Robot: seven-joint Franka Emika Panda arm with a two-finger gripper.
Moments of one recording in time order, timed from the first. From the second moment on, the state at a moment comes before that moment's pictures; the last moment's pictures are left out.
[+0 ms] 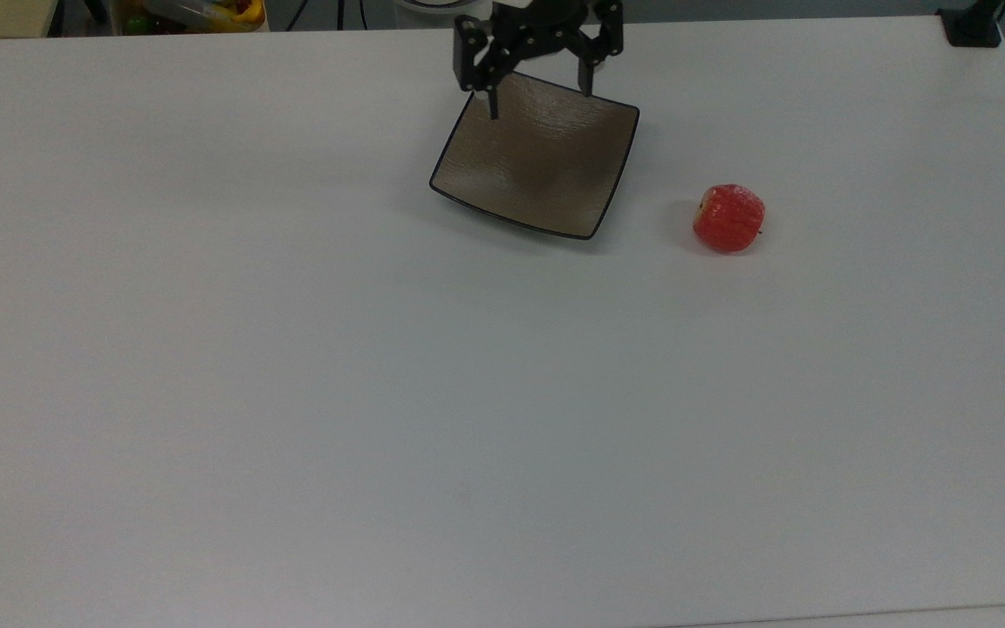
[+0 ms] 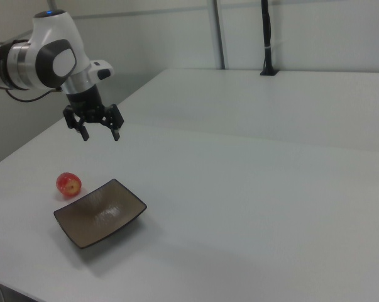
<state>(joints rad) 0.06 0.01 0.25 -1.81 0.01 1.95 -0.09</state>
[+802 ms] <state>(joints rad) 0.10 0.16 0.43 -1.74 -0.16 1.97 -0.47</state>
